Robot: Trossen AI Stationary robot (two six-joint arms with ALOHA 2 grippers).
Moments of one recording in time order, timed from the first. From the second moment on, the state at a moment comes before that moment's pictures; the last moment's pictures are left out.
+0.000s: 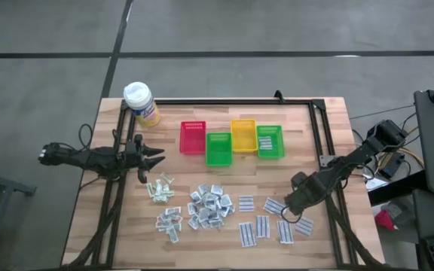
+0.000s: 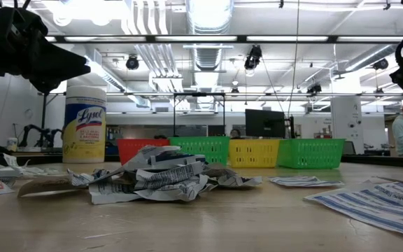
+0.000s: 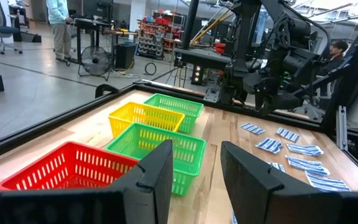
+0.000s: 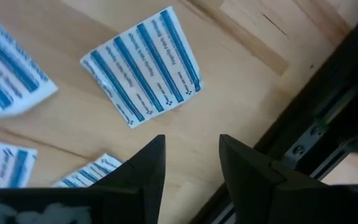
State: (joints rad) left arm -0.21 0.04 0.06 -0.09 -0.45 -0.18; right arm 0.59 1.37 0.78 -1.13 -0.16 1.67
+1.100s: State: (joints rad) left arm -0.21 0.04 0.06 -0.08 -0.45 -0.18; right arm 0.50 1.37 0.59 -0.87 -0.14 1.86
